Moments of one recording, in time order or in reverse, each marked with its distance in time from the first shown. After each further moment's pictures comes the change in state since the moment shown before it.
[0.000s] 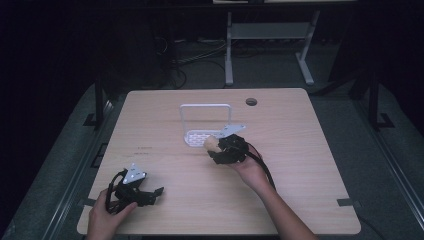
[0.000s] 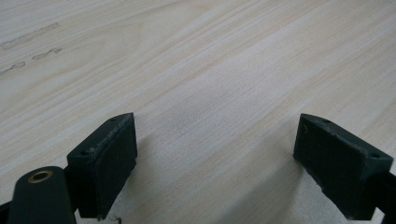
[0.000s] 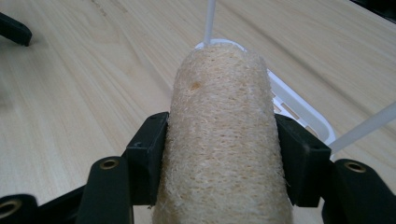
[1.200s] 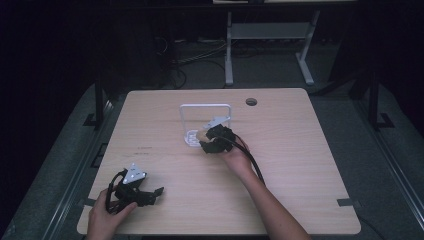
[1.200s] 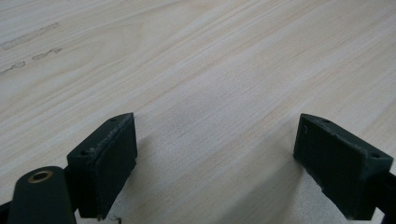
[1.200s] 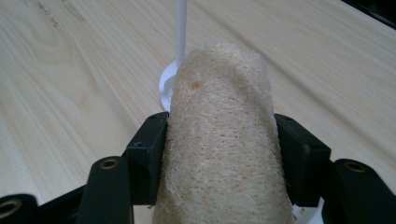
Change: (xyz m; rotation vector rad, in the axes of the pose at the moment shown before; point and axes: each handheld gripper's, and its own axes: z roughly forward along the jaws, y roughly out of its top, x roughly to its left) left arm 0.000 0.000 0.000 0.000 0.001 0.001; right arm -0.009 0.024 0.051 0.025 -0.053 0.017
